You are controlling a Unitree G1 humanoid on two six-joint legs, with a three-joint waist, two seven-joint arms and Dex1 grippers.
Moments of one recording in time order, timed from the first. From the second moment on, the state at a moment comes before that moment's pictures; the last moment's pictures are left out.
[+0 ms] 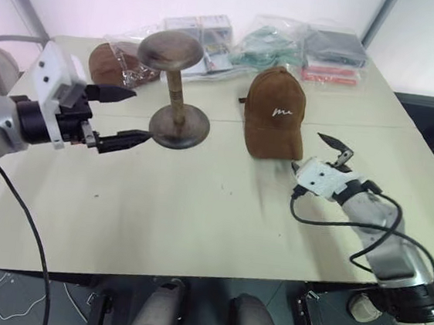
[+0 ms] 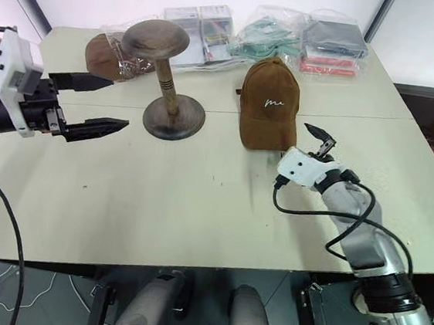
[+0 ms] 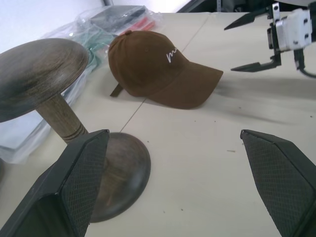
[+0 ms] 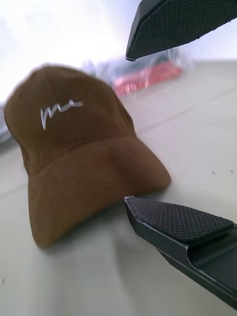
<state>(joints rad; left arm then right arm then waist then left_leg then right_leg) -0.43 0.99 0.30 -0.36 -0.70 0.70 -0.94 -0.25 -0.68 0.12 -0.08 -0.43 0.00 0.23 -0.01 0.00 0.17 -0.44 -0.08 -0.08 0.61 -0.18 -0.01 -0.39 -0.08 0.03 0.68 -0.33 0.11</state>
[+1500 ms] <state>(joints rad) -0.36 1.02 0.38 -0.44 -0.74 0.76 -0.87 -0.54 -0.47 0.24 0.62 -0.55 -0.22 -0.06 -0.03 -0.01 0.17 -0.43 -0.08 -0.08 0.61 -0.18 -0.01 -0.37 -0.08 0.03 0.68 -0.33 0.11</state>
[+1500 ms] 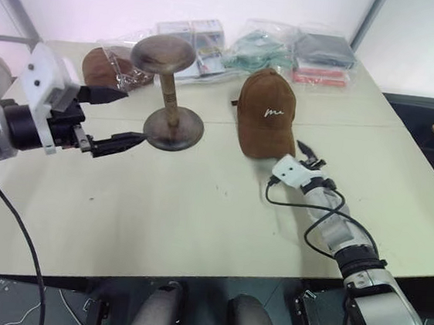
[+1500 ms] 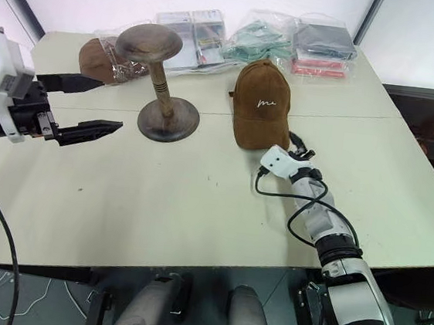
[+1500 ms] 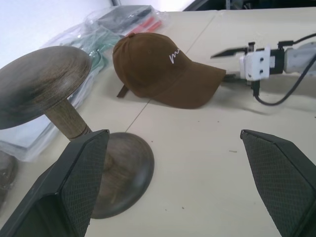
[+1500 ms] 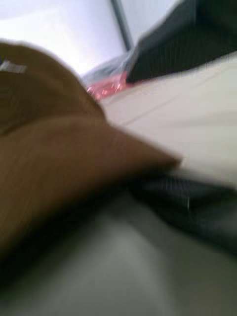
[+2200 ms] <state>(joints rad) -0.34 1.01 0.38 -0.44 -0.73 0.75 -0.86 -0.48 -0.49 0.17 0.28 -0.50 -0.11 0.02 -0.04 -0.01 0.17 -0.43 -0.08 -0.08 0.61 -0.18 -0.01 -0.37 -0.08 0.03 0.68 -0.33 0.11</state>
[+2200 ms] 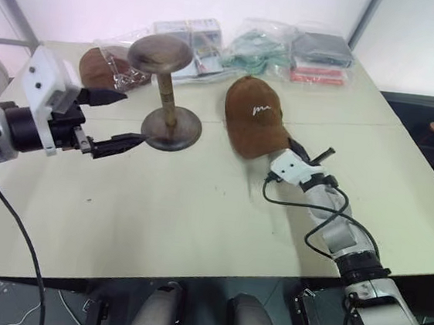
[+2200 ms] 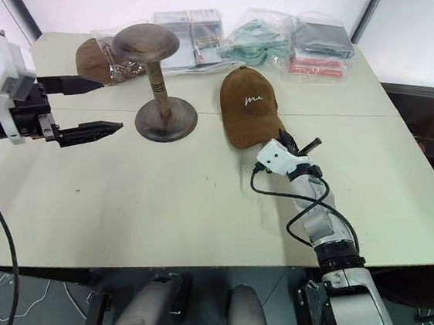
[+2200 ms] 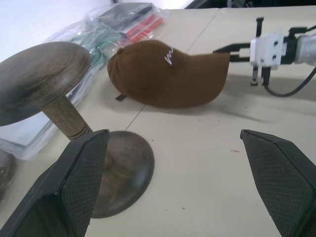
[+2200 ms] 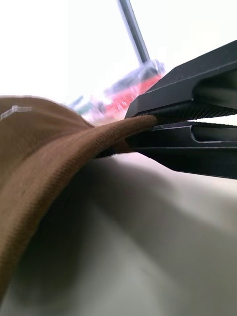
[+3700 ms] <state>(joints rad) -0.36 0.76 0.25 -0.34 -0.60 0.67 -0.62 -0.85 -0.07 0.27 -0.06 -0.63 0.45 -0.05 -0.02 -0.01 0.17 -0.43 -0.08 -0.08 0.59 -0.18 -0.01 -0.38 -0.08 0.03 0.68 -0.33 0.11</state>
